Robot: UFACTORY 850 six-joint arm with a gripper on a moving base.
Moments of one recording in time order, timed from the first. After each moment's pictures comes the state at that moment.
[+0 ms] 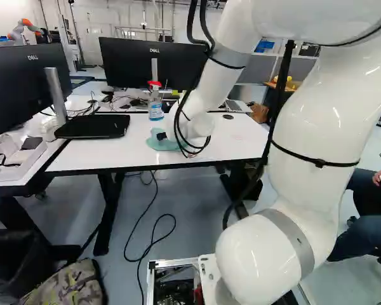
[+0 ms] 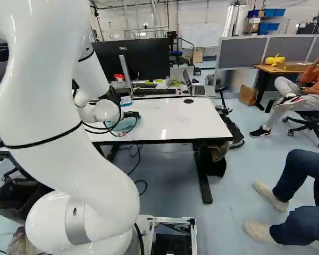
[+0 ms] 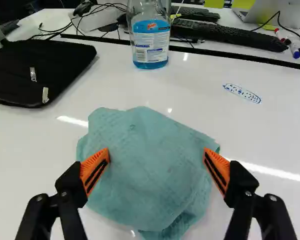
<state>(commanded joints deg) 15.8 -8.8 -33.4 -0.6 29.2 0.0</state>
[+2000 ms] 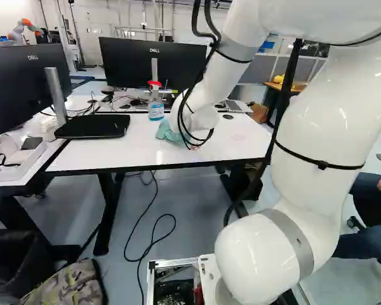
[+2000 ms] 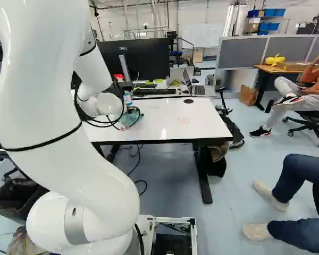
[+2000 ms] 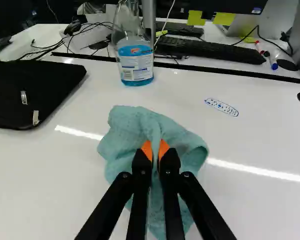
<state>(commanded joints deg) 12.5 -7.5 -36.6 -0.6 28.6 0.0</state>
